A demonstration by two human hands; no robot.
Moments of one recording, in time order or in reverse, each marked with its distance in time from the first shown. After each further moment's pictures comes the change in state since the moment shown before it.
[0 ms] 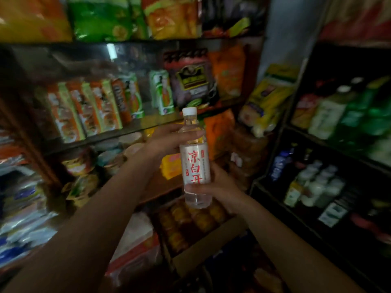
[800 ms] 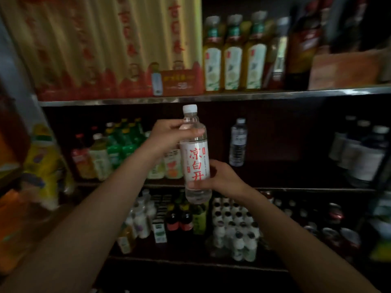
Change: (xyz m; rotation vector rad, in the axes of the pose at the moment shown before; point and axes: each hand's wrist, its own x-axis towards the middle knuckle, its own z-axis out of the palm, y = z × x) left_hand -0.035 0.196 0.515 -0.010 -0.837 0.460; right_hand -0.333 -0.035 -0.393 -0.221 0.944 0.064
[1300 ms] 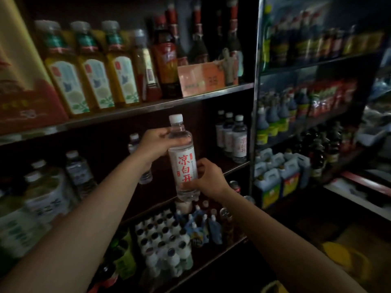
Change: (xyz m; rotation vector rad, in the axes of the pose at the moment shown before) left_hand 0.084 0.026 0.195 -0.097 -0.529 0.111; right_hand -0.067 0.059 -0.139 -0.163 0.759 0.177
